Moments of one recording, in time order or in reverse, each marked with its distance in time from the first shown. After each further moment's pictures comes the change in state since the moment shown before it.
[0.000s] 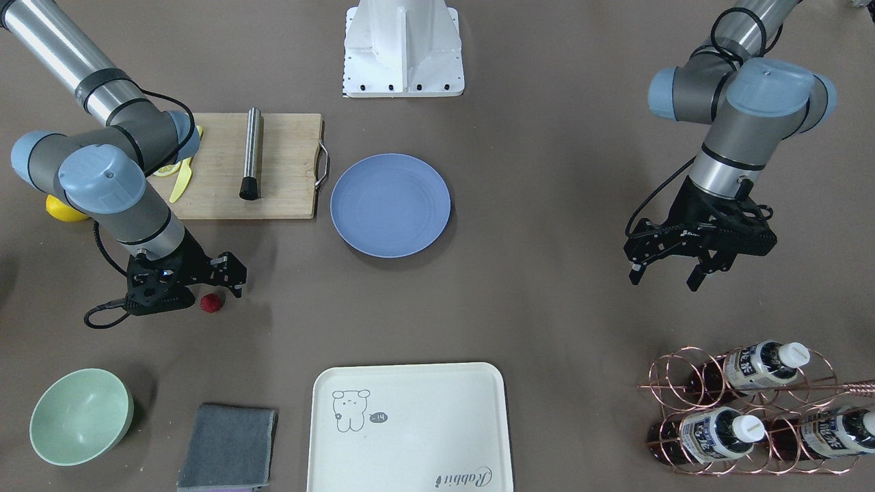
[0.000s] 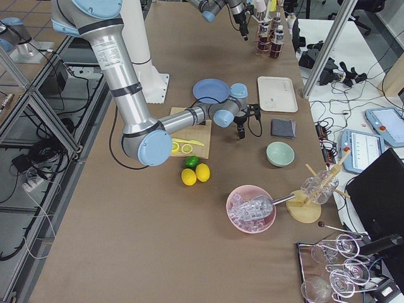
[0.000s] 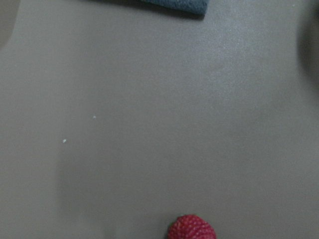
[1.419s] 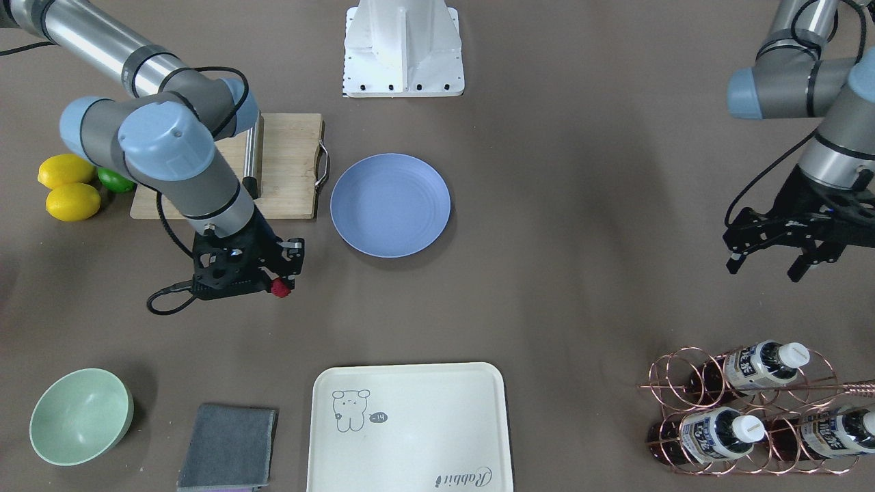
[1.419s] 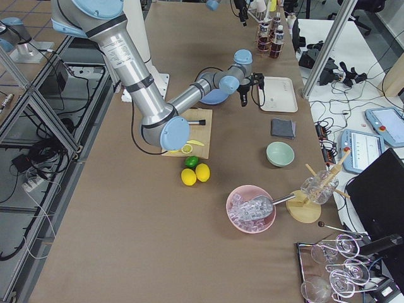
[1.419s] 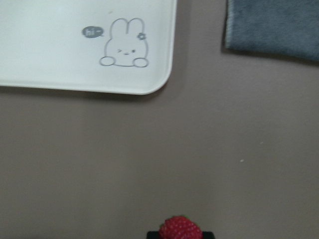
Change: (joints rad) left arm -0.239 0.164 0.004 -0.014 -0.209 0.296; right arm -0.049 0.225 0.097 -0.258 0.007 0.100
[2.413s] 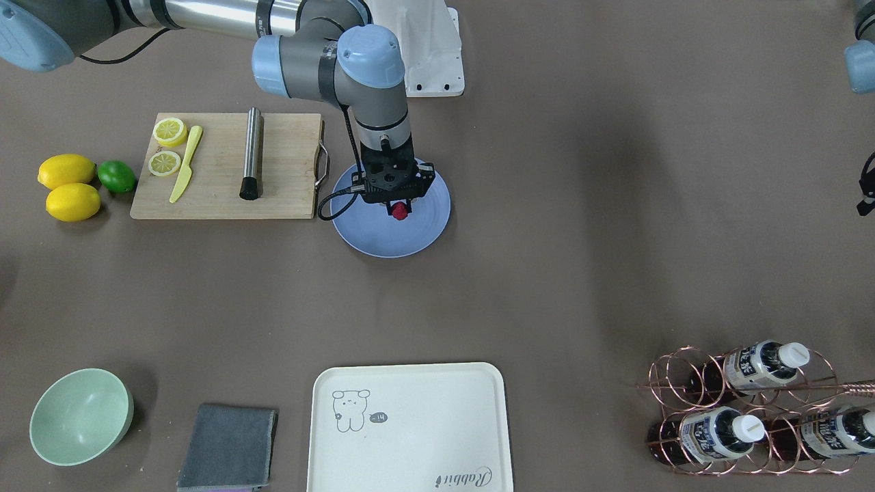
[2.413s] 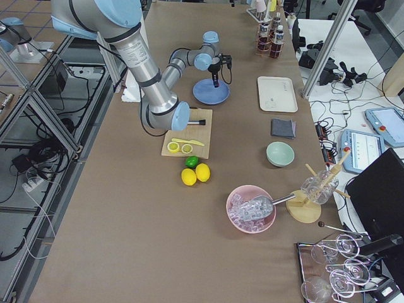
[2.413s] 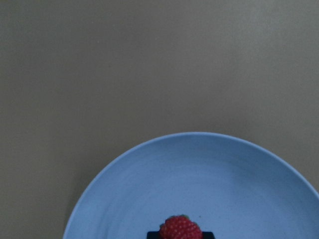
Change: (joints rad) left arm -0.256 0.147 0.006 0.263 -0.185 0.505; right arm -0.313 0.148 0.017 -0.162 -0.239 0.188
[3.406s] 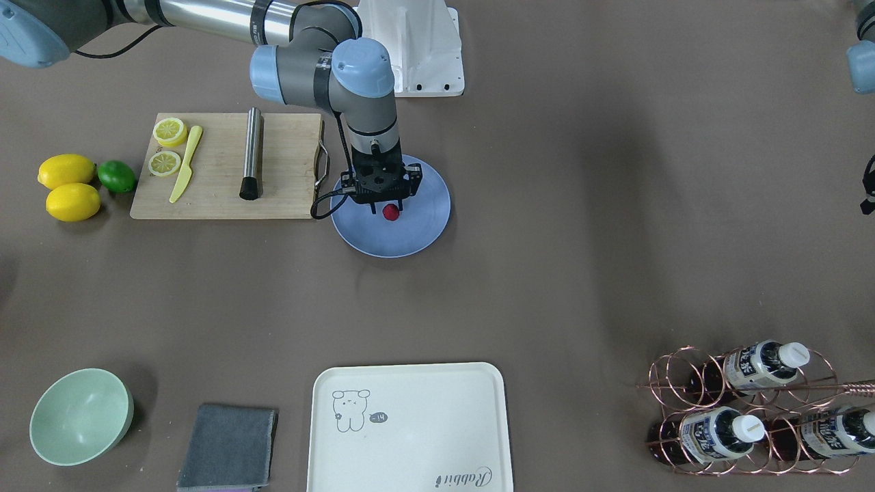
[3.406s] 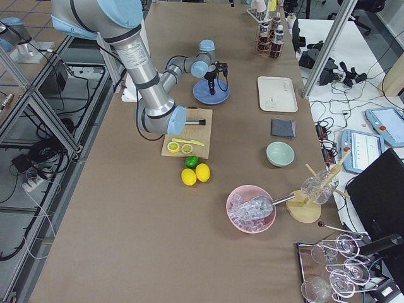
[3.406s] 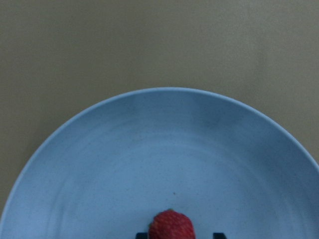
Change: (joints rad) left arm -0.002 0.000 0.006 0.003 0.005 0.011; right arm -0.023 -0.055 -0.004 0.035 -0.013 0.017
